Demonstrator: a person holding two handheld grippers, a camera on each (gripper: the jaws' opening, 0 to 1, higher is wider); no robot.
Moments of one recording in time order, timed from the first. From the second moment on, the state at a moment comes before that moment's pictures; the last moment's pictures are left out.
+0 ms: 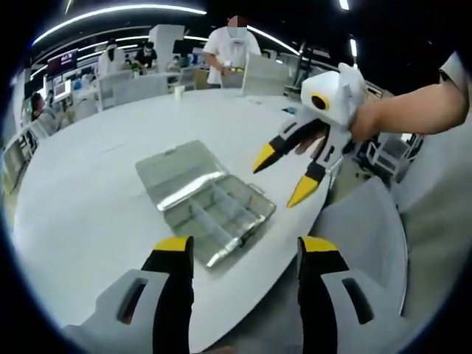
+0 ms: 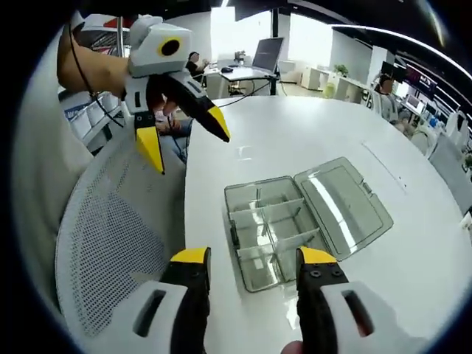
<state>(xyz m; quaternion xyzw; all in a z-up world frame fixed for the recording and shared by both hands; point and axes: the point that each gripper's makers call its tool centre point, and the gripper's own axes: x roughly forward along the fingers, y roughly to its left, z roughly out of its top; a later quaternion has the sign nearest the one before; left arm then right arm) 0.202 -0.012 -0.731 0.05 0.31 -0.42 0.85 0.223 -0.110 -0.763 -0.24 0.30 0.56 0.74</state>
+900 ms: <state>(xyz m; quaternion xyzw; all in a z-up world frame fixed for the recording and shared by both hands) 0.208 0.002 -0.717 0.12 0.30 -0.45 0.83 0.194 -0.117 -0.742 -0.11 0.26 0.51 0.81</state>
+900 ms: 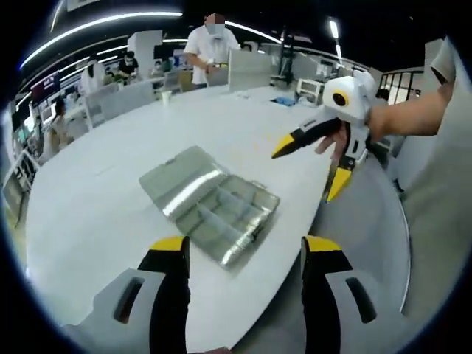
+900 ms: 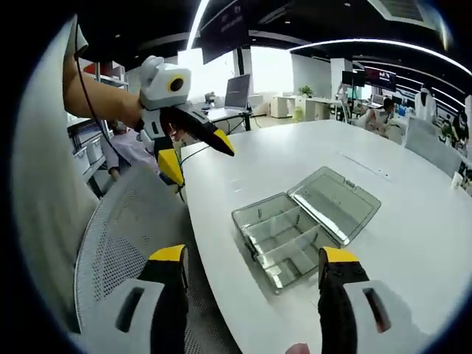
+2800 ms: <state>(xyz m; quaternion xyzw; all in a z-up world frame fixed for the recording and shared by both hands) 0.267 0.135 -0.815 0.16 0.45 -0.35 0.81 0.186 -0.130 -0.749 -0.10 0.28 0.48 0.82</state>
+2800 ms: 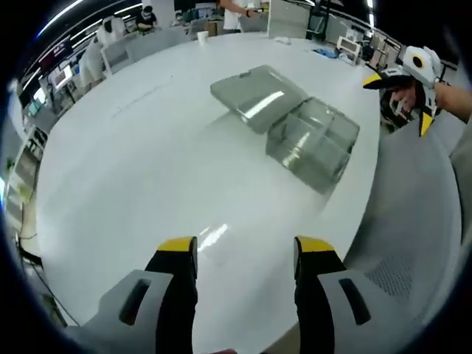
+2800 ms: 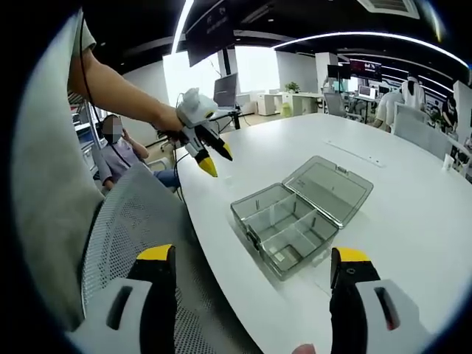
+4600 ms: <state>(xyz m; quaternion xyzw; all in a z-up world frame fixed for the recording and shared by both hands) 0.295 0.155 -0.862 0.06 0.60 -0.11 0.79 0.191 -0.136 -0.750 -0.09 0.28 0.49 0.82</state>
